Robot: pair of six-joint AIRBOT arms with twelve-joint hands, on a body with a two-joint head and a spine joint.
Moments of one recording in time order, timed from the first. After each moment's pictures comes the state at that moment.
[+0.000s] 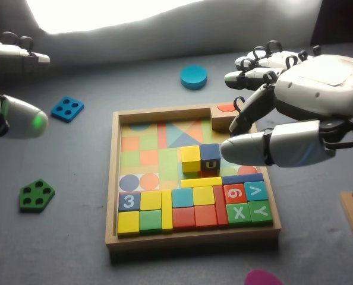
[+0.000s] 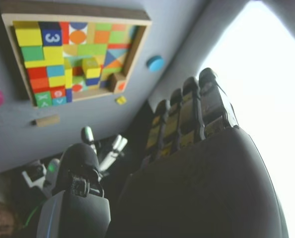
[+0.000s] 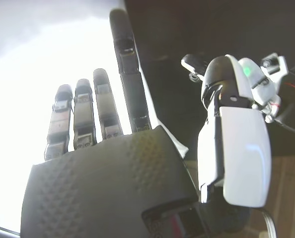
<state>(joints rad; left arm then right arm) -0.23 -0.50 0.72 0.33 0.81 0.73 -0.34 -0.91 0.84 0.53 0.30 -1.42</state>
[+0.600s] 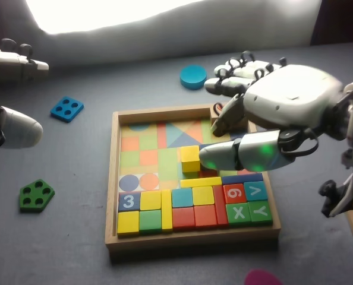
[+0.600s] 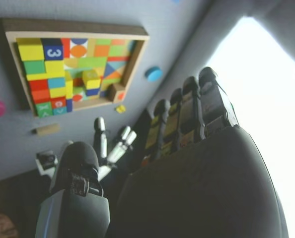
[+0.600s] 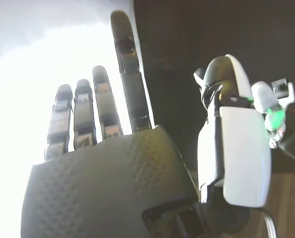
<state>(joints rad) -0.20 -0.50 0.72 0.34 0.81 0.73 -0.40 -1.09 0.98 0.54 0.36 -1.48</state>
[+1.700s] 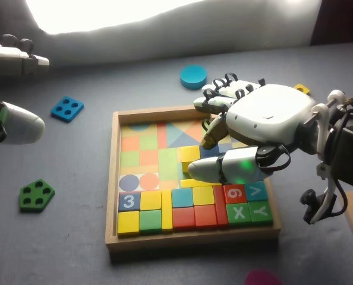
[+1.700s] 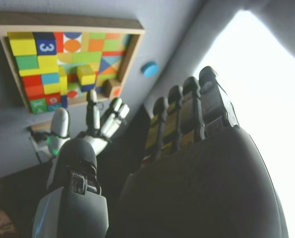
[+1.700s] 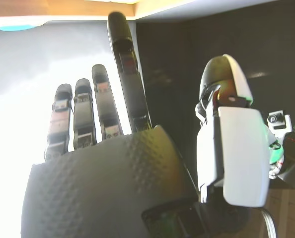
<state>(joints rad) -0.21 -0.50 0.72 0.34 0.79 0.73 -0.46 -1.22 1.09 0.52 0.40 -1.50</state>
